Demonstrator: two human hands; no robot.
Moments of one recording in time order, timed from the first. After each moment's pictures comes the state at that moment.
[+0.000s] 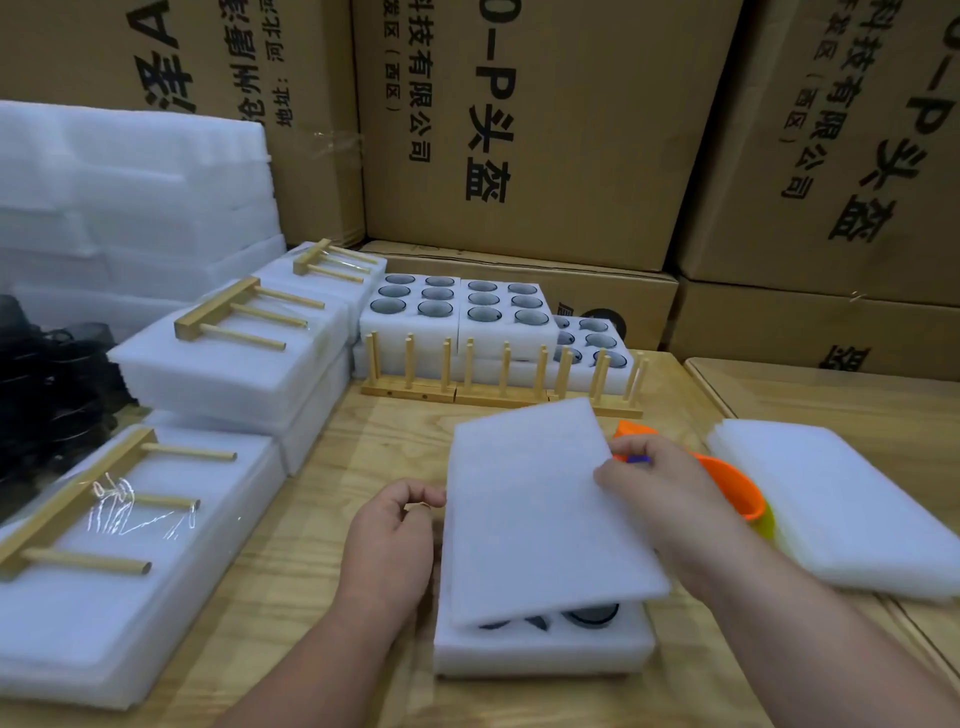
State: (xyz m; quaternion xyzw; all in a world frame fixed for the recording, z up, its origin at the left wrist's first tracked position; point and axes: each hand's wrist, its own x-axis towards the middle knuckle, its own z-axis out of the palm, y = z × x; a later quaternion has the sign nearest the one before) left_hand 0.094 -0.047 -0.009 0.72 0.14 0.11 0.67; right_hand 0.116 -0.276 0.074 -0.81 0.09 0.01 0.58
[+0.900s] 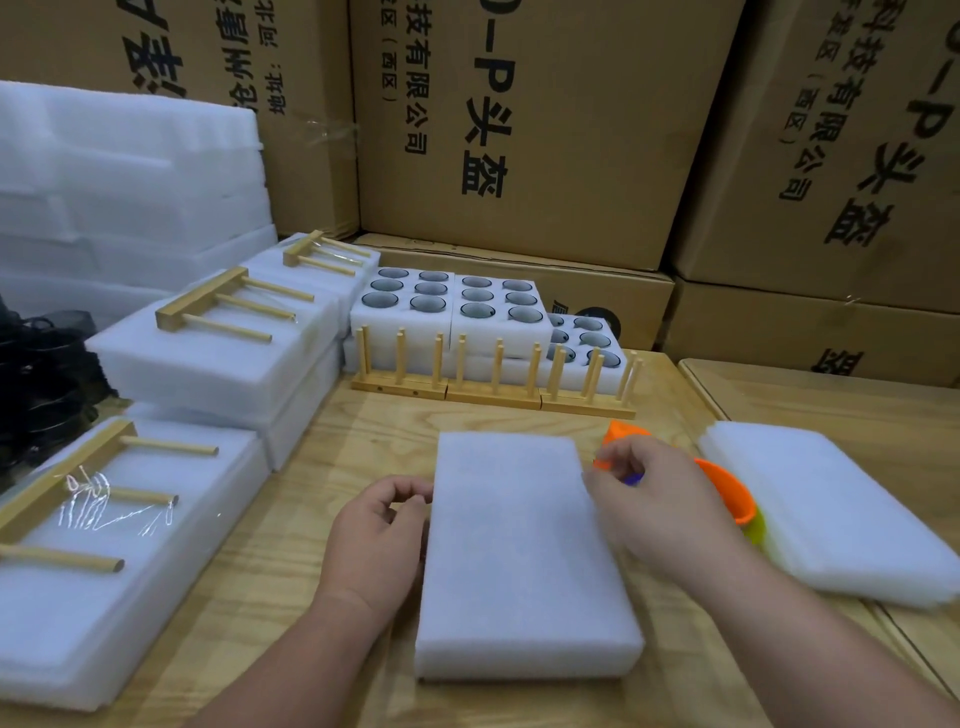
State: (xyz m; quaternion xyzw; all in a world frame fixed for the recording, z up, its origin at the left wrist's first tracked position) left_hand 0.087 -0.050 0.004 0.71 0.13 0.10 0.68; right_hand 0.118 -0.288 0.067 -0.91 0.01 -0.09 0.40
